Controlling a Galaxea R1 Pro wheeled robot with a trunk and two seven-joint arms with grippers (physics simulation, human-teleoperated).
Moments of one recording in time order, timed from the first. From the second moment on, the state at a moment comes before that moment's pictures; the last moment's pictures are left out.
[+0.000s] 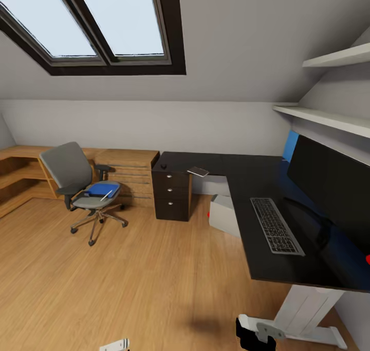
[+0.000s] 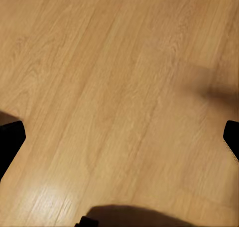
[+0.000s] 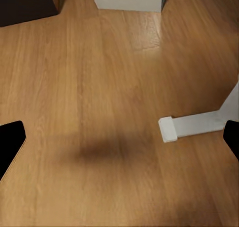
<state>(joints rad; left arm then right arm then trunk) -0.15 0.08 -0.50 -0.63 0.66 -0.12 0.34 -0.45 0.04 0.09 0.02 -0.38 -0.62 0.03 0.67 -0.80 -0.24</state>
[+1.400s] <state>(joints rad) -0.15 0.08 -0.50 -0.63 0.66 -0.12 0.34 -0.45 0.03 0.09 0.02 -0.38 -0.62 0.03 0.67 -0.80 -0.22</state>
